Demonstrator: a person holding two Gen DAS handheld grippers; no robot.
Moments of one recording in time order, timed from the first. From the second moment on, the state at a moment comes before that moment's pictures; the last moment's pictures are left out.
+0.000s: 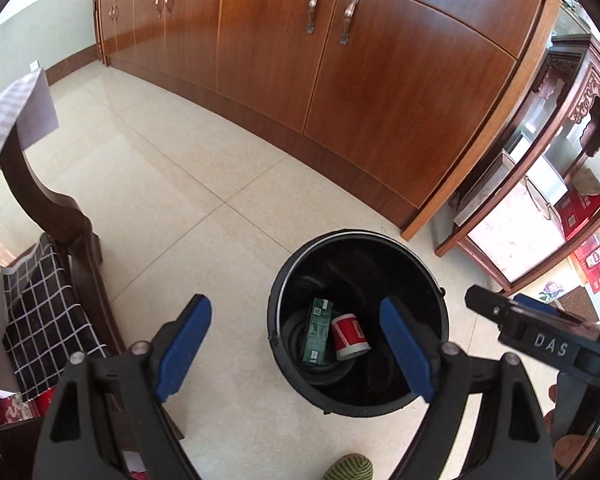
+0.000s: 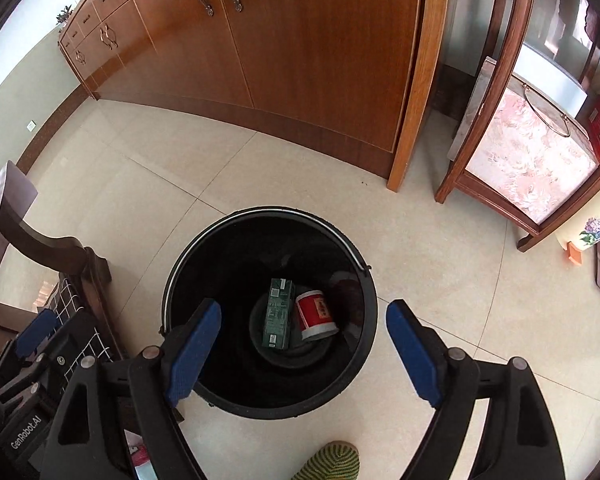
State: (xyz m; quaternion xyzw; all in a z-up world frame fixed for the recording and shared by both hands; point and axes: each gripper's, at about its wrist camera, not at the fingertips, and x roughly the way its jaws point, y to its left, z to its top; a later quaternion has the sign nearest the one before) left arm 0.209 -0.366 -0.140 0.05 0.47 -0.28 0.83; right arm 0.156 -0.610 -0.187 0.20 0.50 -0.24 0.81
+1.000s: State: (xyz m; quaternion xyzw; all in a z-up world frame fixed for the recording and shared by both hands) left arm 0.157 -0.076 -0.005 -0.03 0.34 -0.10 0.93; right arm 0.134 -0.321 -0.028 0.13 0.36 -0.02 0.92
